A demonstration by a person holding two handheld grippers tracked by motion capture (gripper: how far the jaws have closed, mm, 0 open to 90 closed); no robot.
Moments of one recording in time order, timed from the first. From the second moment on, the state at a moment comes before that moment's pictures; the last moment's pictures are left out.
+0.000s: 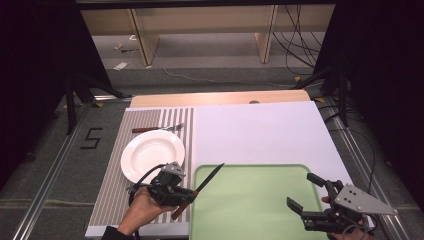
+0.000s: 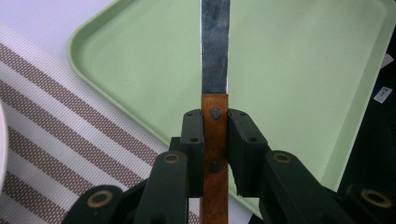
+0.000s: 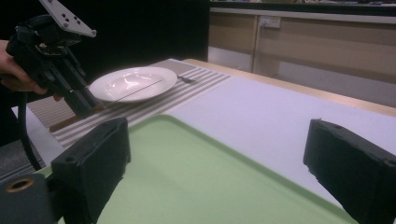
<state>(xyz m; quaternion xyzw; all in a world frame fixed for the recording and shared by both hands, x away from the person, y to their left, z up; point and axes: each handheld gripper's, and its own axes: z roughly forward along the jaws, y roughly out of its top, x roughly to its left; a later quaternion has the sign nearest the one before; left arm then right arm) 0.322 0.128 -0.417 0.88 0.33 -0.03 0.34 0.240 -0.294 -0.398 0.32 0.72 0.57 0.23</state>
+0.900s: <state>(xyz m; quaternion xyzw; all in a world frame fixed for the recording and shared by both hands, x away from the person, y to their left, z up) 0.321 0.095 -0.431 0.89 0.32 -0.08 0.31 0.240 -0.294 -0.398 0.32 0.72 0.56 0.23</state>
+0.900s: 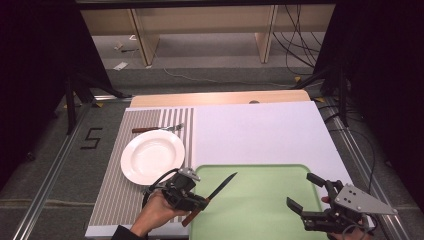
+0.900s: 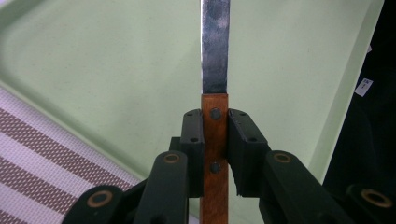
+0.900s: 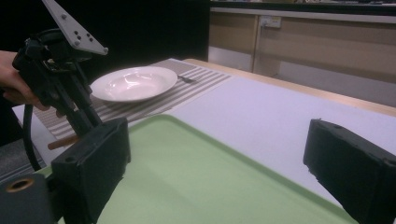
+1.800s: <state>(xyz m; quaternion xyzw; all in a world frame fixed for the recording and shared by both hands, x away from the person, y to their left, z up) 0.321 0.065 -0.441 0.90 0.31 -0.11 0.28 0.240 -0.294 -0.398 0.32 0.72 0.56 0.23</state>
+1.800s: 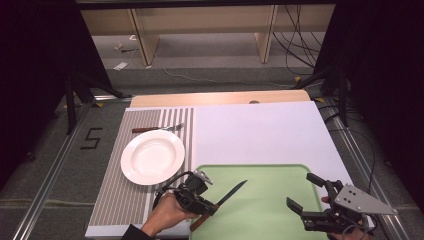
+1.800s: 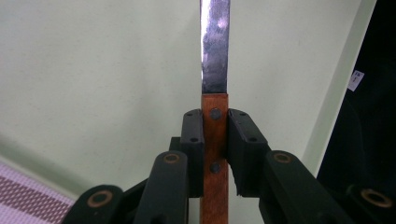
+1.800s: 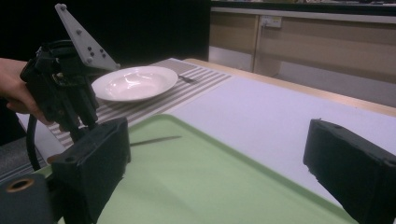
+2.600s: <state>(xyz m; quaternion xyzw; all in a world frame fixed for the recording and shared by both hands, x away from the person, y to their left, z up) 0.321 0.038 -0.461 0.93 0.28 -0.12 0.21 0.240 -0.294 -0.398 0.32 0.73 0.56 0.23</state>
